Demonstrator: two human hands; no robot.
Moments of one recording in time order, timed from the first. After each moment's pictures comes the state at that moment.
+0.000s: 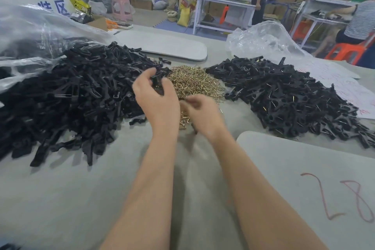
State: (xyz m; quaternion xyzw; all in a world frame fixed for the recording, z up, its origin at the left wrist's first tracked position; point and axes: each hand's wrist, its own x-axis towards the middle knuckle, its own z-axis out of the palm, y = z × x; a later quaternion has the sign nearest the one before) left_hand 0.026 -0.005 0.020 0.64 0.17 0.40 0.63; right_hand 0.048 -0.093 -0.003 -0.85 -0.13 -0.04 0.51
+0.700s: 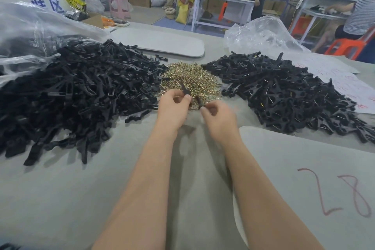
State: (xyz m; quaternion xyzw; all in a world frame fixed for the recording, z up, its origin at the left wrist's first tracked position) left_hand 0.038 -0.018 -0.002 0.71 0.12 0.10 0.69; right_hand 0.046 -0.133 -0.023 -0.88 -0.03 -0.12 0.45
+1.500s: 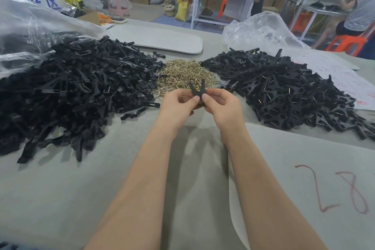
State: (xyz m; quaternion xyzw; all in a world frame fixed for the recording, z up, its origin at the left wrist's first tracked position) left_hand 0.033 -0.025 -0.002 0.72 0.04 0.06 0.70; right_hand 0.046 -0.140 -0.011 -0.71 -0.06 -0.10 0.70
